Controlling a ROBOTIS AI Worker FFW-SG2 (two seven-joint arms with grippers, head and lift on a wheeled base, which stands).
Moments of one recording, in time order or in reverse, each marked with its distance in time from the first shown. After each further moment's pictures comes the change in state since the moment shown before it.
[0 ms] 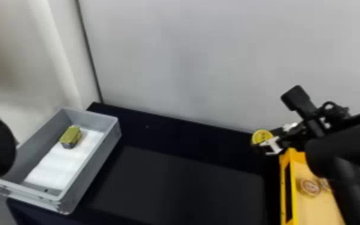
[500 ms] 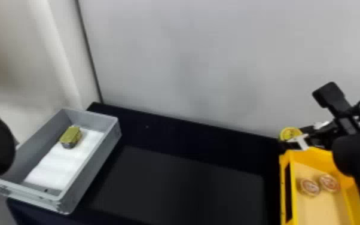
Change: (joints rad) left arm -0.003 0.002 -0.001 -0.005 -0.002 0.008 -0.003; right arm 0.015 -0.040 -0.125 -0.003 0.037 0.002 -0.005
